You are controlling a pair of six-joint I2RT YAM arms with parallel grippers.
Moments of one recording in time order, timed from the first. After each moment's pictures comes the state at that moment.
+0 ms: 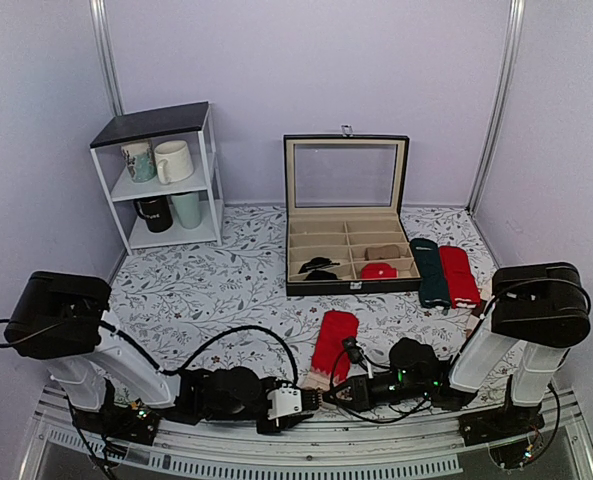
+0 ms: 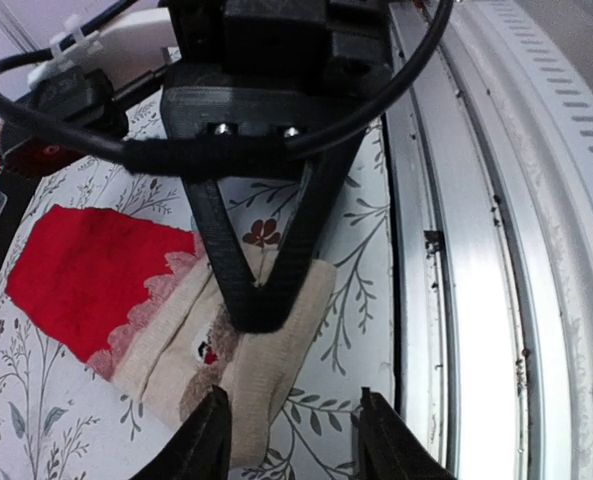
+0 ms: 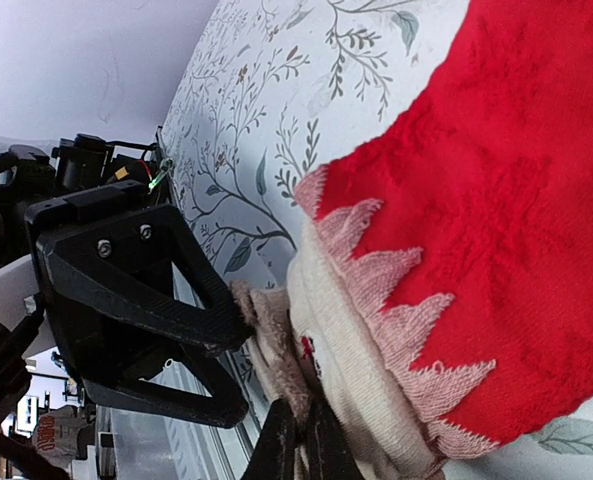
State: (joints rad) left arm -1.46 1.77 0.46 0.77 -0.17 0.26; right arm 1.21 1.86 0.30 1.09 -0.27 0.97
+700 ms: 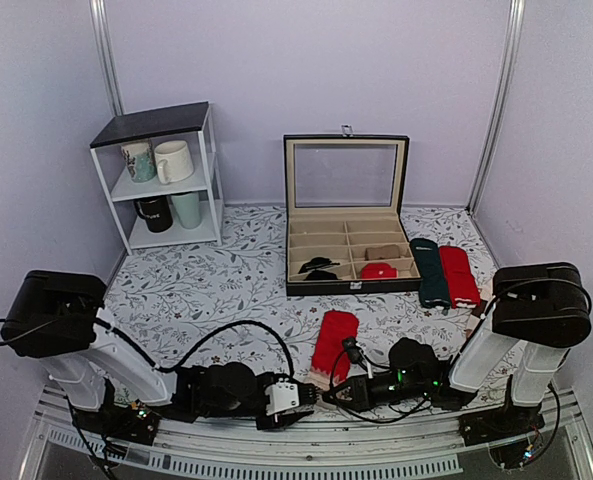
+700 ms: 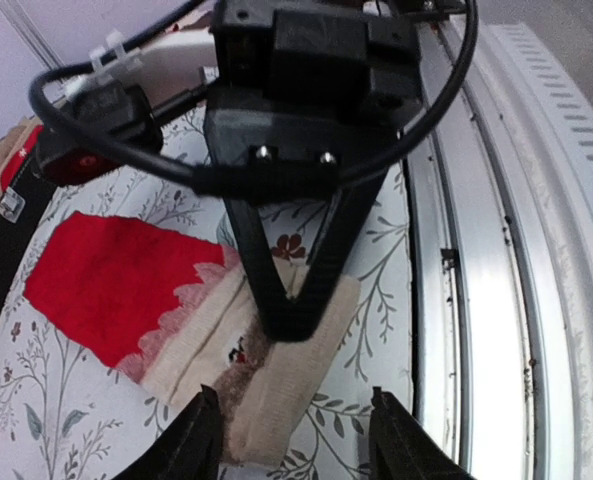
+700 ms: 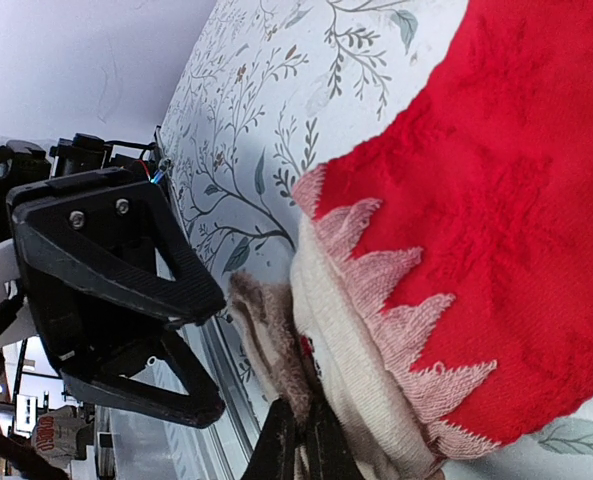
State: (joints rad) left arm -1.44 1.75 0.45 0.81 -0.17 0.25; right arm 1.21 1.85 0.29 1.08 -0.27 0.97
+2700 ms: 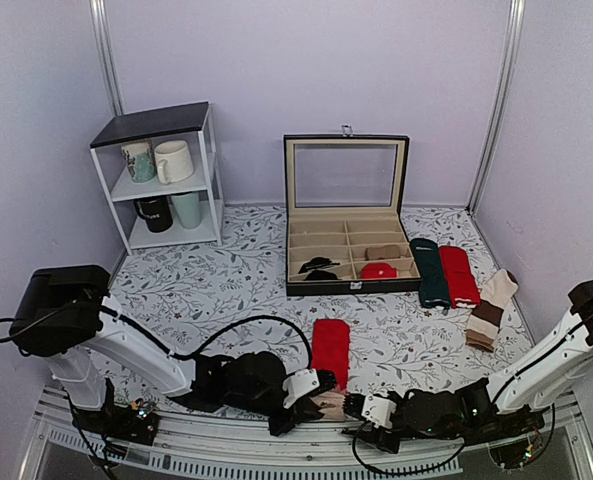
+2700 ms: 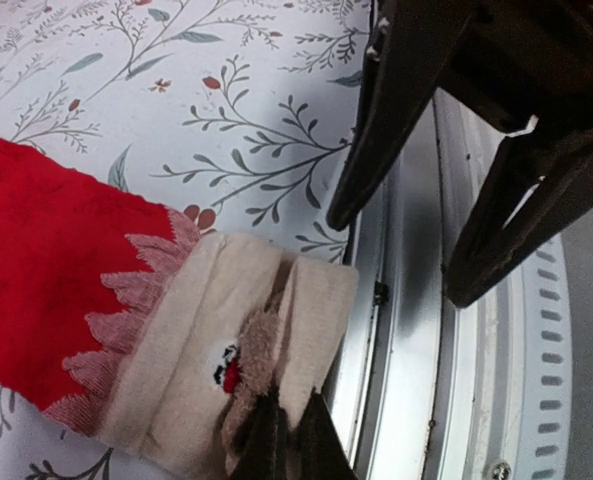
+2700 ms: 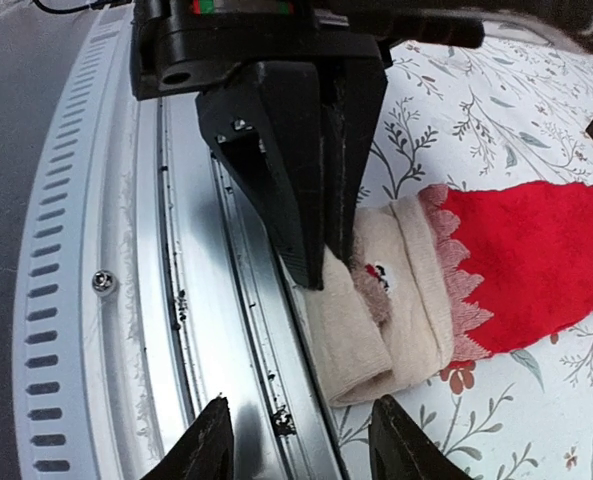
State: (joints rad) left arm -1.39 1.79 0.63 0.46 0.10 -0.18; right arm 1.63 1.42 0.24 0.59 0.31 0.14
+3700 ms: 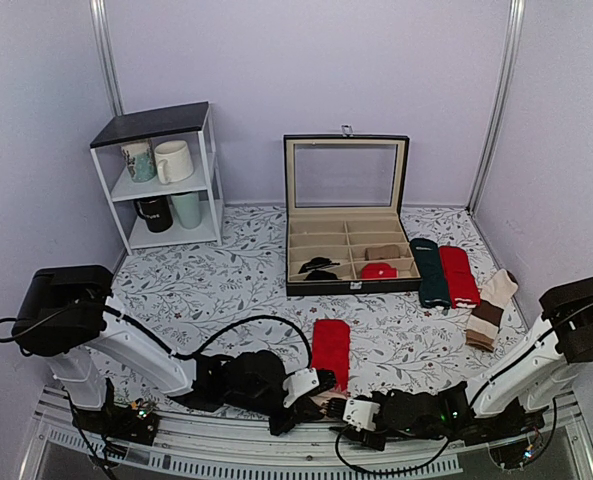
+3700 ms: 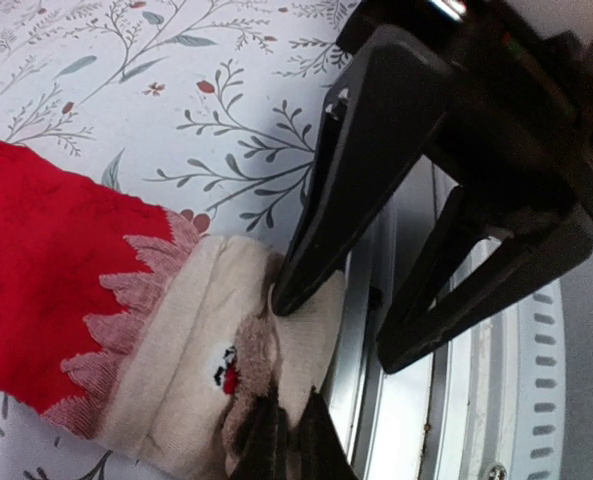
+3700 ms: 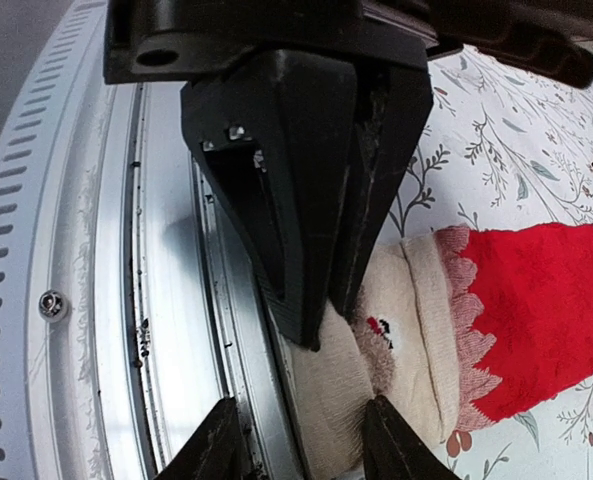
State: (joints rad) left arm -1.38 1.80 0.62 0.50 0.13 -0.18; right arm 1.59 1.60 0.32 0.66 0.32 0.00
